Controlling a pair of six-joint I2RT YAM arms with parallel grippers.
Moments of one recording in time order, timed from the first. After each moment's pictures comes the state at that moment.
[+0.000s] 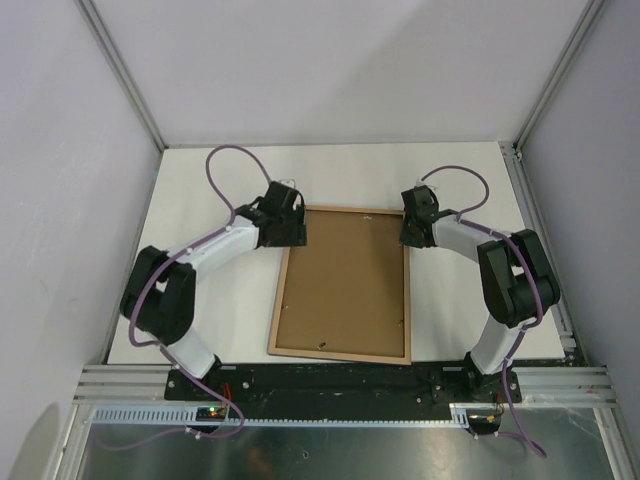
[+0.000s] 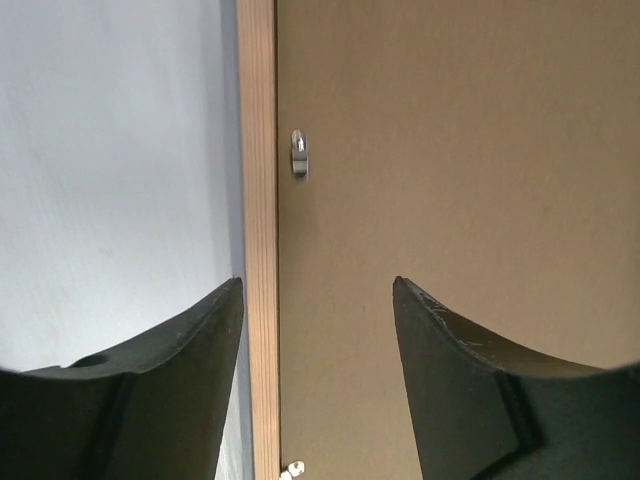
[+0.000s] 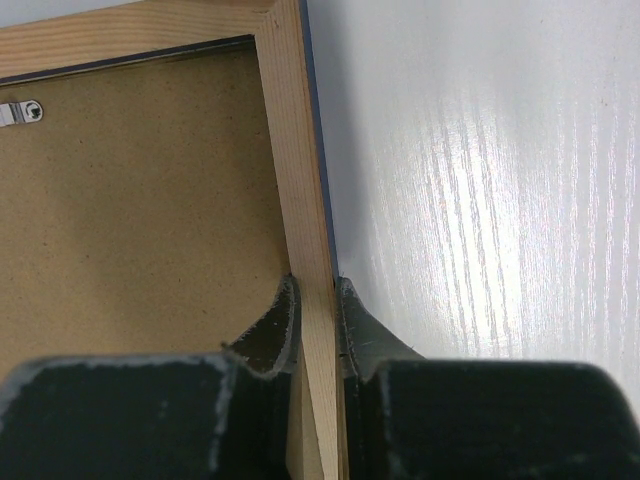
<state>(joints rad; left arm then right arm) -0.52 1.62 1.10 -0.46 -0.12 -0.48 0.35 1.76 1.06 -0.27 0.21 0.52</state>
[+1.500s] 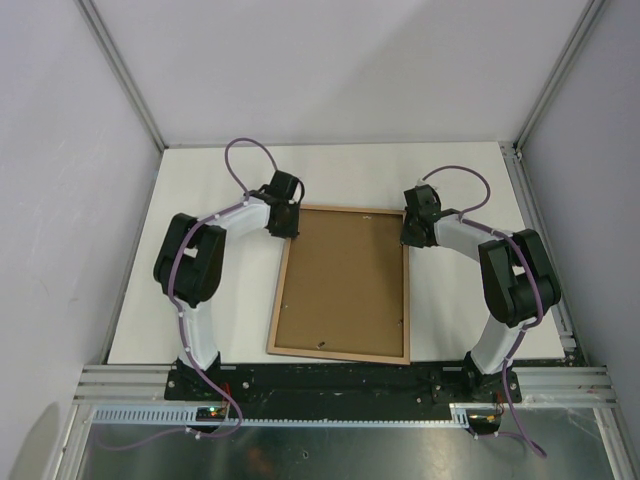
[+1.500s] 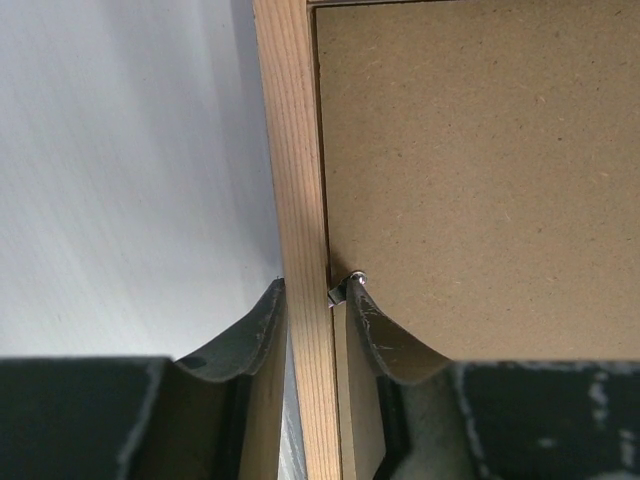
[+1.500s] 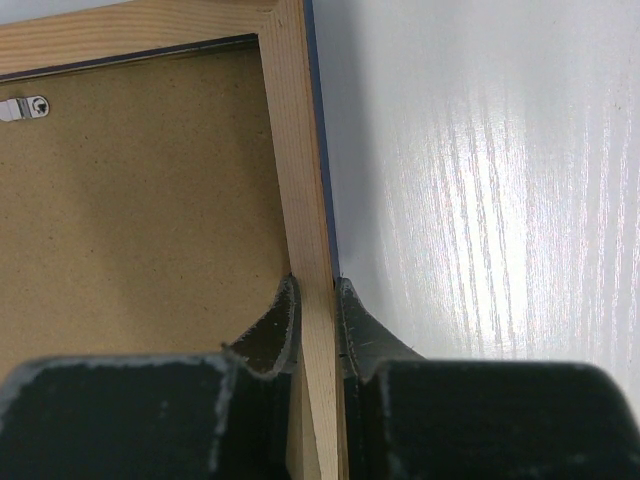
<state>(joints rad) -0.41 1.95 1.33 -0.45 -0.07 -0.27 0.33 1.76 1.06 -0.26 0.17 0.51</state>
